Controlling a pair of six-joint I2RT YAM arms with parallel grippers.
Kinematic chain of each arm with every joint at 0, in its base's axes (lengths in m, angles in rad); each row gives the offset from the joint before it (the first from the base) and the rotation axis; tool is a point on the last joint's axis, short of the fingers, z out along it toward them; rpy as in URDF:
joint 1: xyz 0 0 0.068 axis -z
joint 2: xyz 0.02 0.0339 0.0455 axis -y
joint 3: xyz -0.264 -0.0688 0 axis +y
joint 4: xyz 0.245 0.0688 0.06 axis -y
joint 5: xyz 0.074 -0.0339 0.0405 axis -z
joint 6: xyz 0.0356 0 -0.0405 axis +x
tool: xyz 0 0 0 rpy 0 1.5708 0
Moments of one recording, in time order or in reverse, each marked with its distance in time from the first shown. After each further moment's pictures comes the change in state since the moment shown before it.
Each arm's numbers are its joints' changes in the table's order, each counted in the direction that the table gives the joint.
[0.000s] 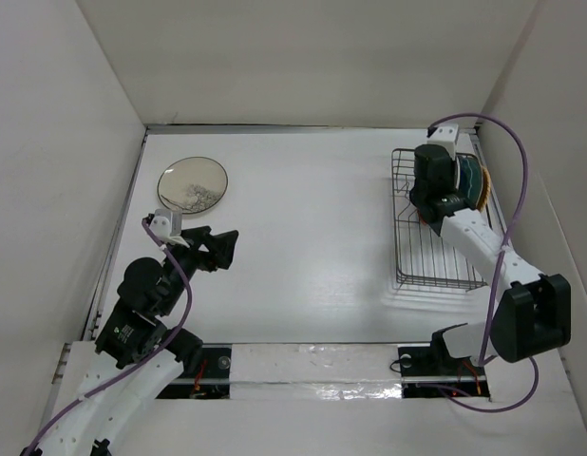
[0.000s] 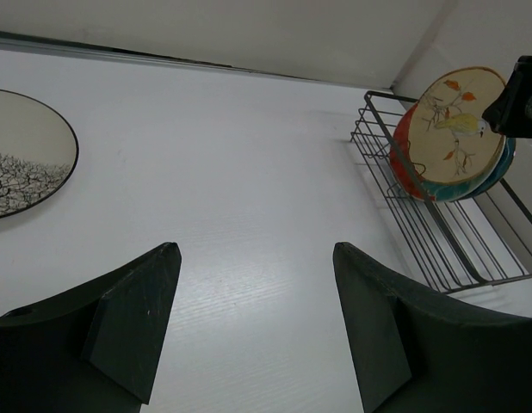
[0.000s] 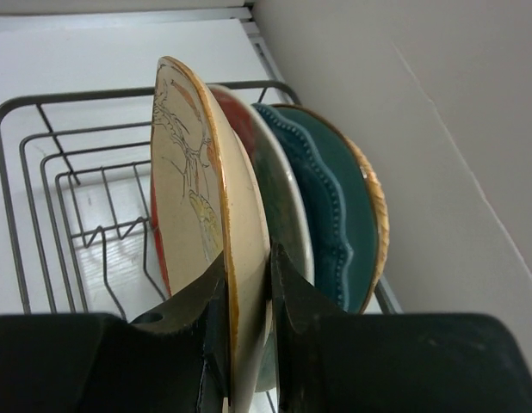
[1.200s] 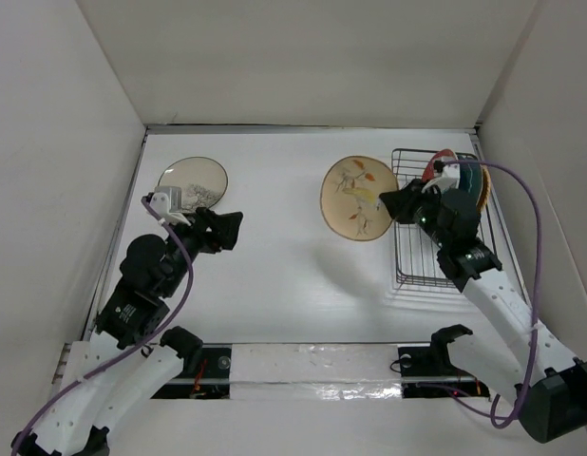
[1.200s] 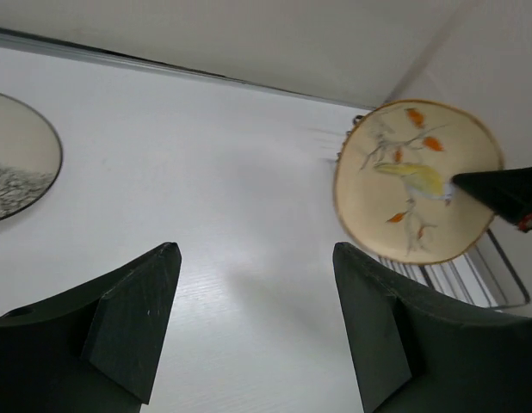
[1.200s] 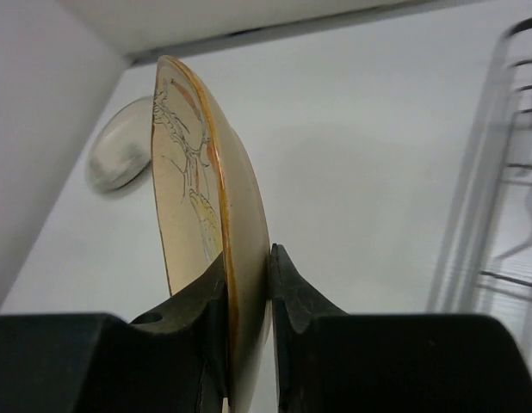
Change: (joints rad) left arm 0.000 -0.191 -0.150 0.019 0.013 -0.097; right arm -0.049 0.446 0.348 0.140 -1.029 0.555
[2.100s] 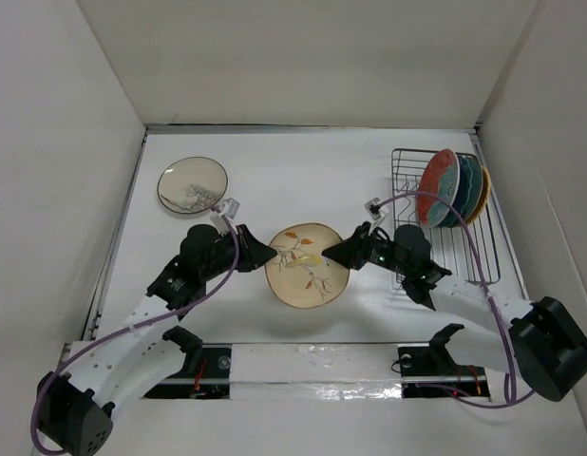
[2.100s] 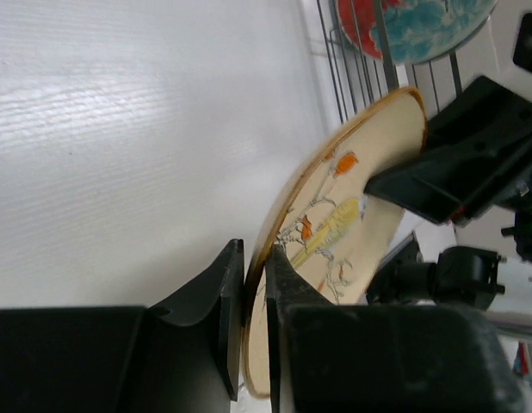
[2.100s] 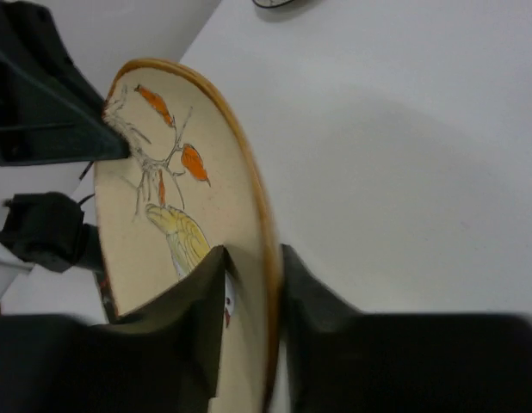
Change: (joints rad) left arm 0.007 -0.221 0.290 0.205 0.410 -0.281; right arm -0.303 -0.234 0.309 0.515 -0.238 0.090
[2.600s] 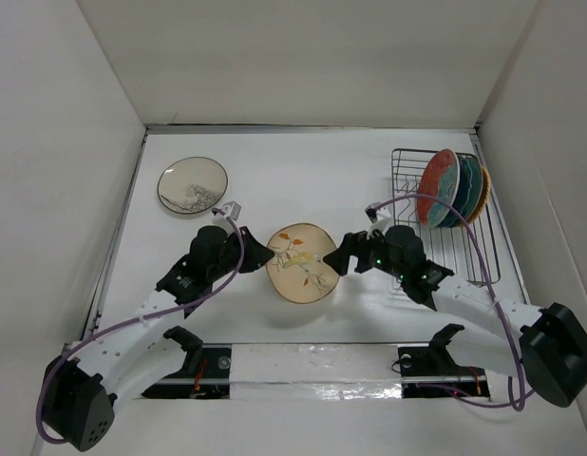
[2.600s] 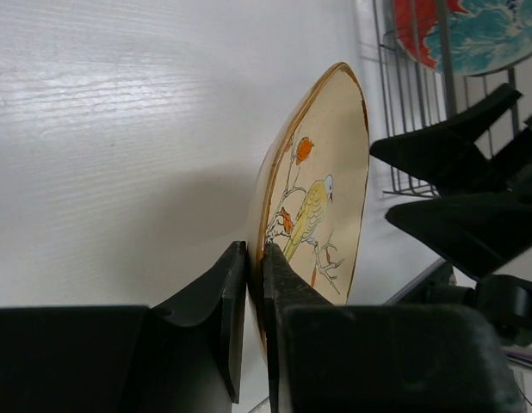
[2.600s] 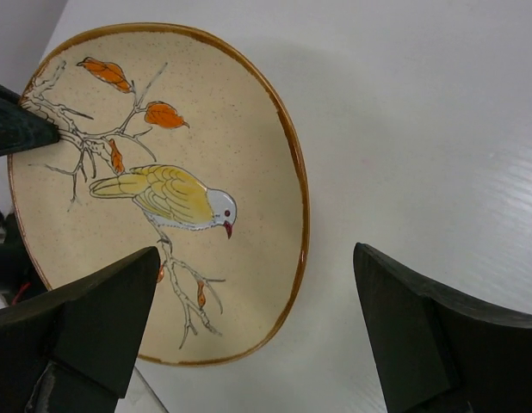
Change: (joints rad) left arm 0.006 -0.084 0.041 0.027 -0.147 0.018; right arm -0.027 0.065 -0.040 -0.303 0.231 -0.080
